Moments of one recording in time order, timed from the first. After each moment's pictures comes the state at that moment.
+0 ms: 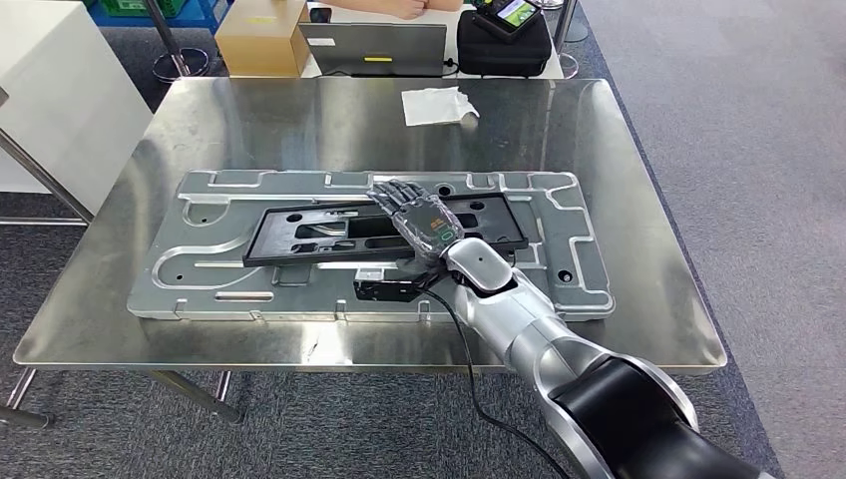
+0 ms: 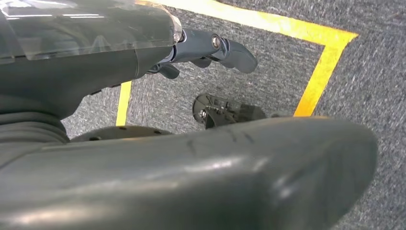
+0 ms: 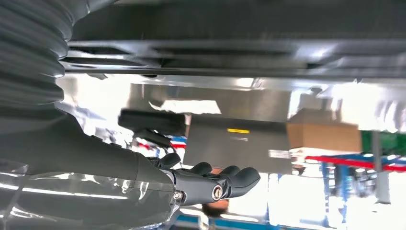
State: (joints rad) left arm -0.06 -0.11 -1.11 -0.11 1.30 0.26 -0.47; right arm -0.91 0.23 0.40 -0.39 1.20 -0.42 -0.30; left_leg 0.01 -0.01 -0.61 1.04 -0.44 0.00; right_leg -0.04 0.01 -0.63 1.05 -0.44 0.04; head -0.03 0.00
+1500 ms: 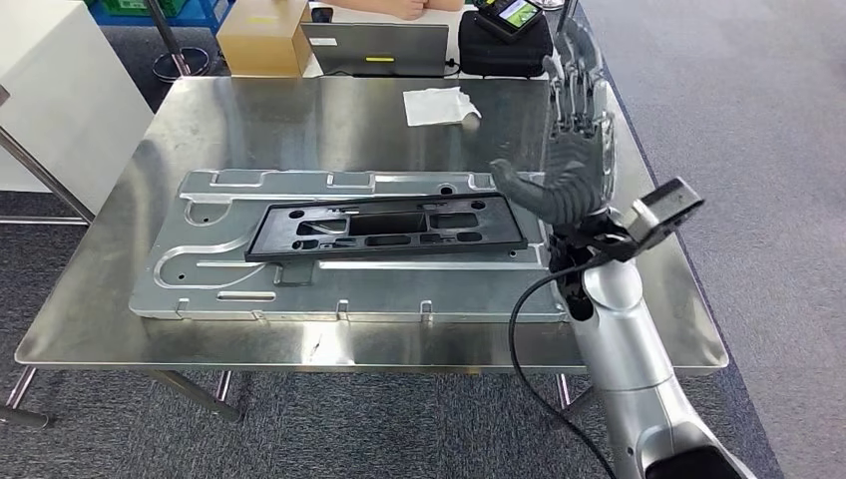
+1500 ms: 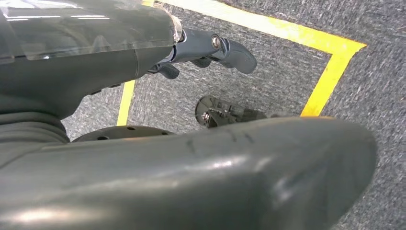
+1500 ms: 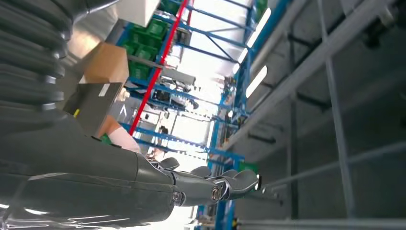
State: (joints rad) left arm -0.05 -0.13 -1.11 -0.11 1.38 0.29 -0.49; right arm -0.54 -0.02 0.19 -1.60 -0.11 -0.01 -0.53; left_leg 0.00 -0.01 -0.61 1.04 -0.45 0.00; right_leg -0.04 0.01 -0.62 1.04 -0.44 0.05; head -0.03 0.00
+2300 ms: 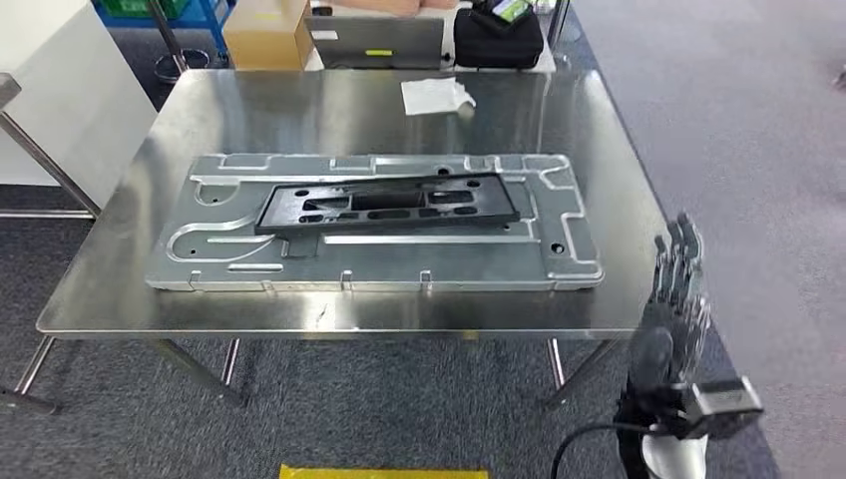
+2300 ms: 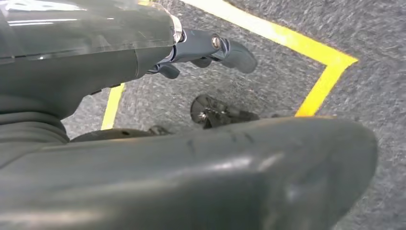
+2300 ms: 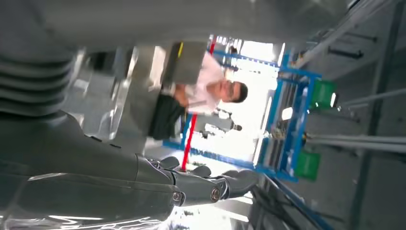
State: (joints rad) left arm -0.04 -0.14 -1.09 -0.07 1.46 0.18 -0.58; right arm 0.08 0.08 -0.13 -1.89 0.08 -0.09 -0.61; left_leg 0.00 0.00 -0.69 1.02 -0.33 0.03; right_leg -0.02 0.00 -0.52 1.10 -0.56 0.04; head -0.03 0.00
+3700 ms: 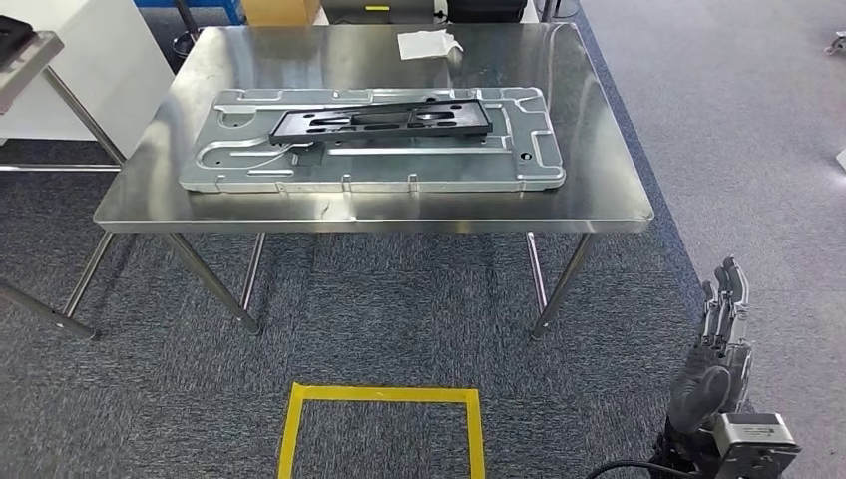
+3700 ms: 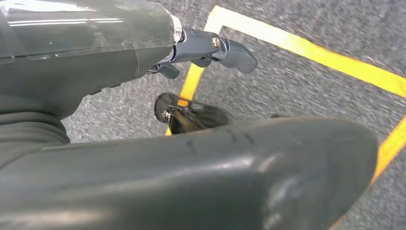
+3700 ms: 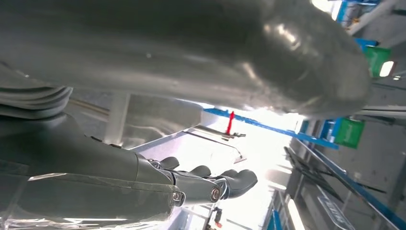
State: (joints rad) left arm -0.04 -0.08 -1.14 -0.01 1.47 0.10 -0.57; right arm 0.24 0.24 -0.37 -1.99 0.18 -0.02 -0.59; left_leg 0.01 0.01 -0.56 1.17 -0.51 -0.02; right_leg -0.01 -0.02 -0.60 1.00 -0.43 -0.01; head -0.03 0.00
